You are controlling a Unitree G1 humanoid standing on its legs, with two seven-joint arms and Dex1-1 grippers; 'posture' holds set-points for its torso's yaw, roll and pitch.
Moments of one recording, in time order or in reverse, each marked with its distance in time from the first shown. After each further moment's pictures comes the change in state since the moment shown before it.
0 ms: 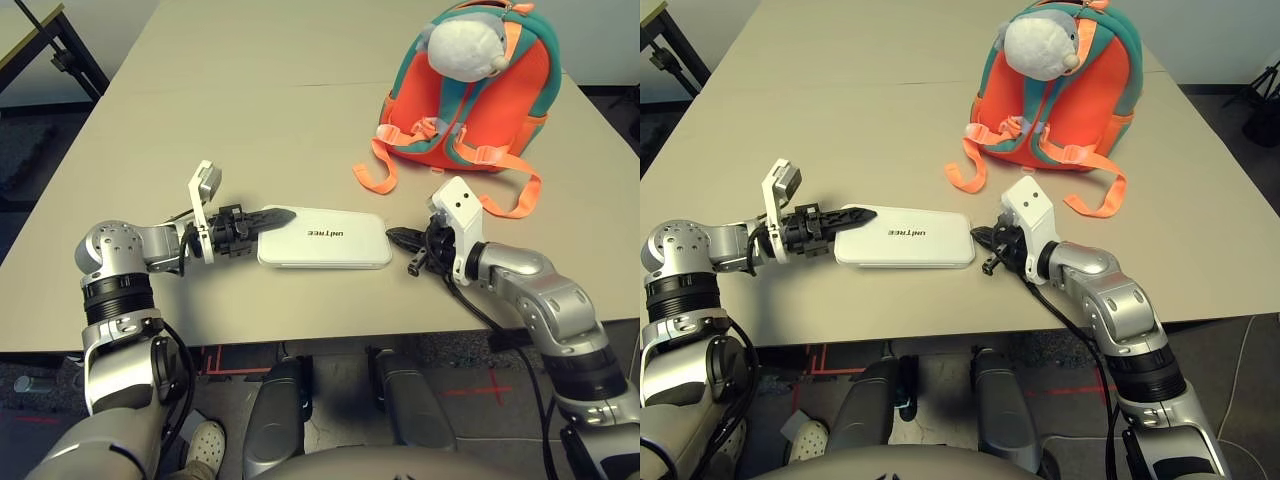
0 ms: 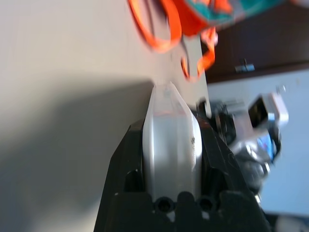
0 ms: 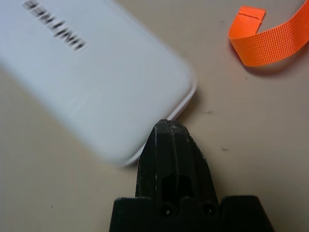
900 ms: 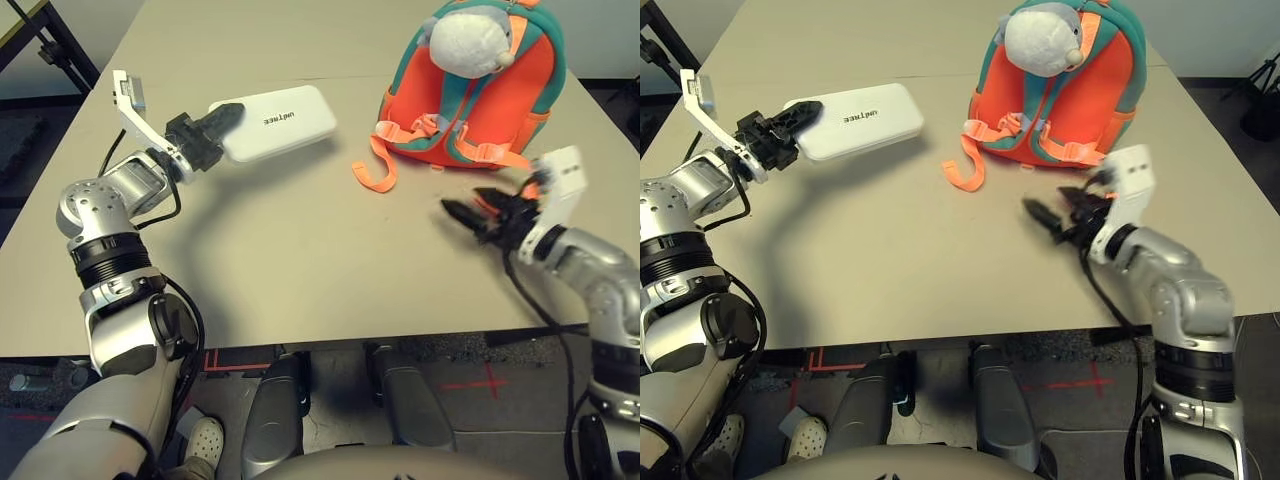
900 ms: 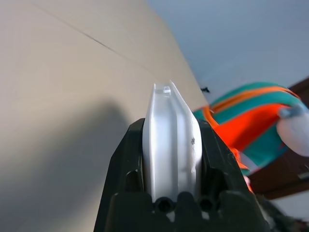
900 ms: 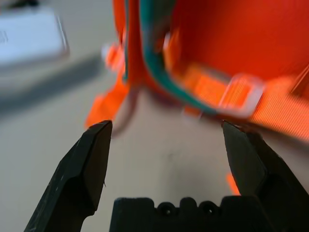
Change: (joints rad) left arm -0.174 0.008 0.071 0.086 0.073 -0.552 0.154; right arm -0.108 0.005 -0.542 0.059 0.296 0.135 -0.182
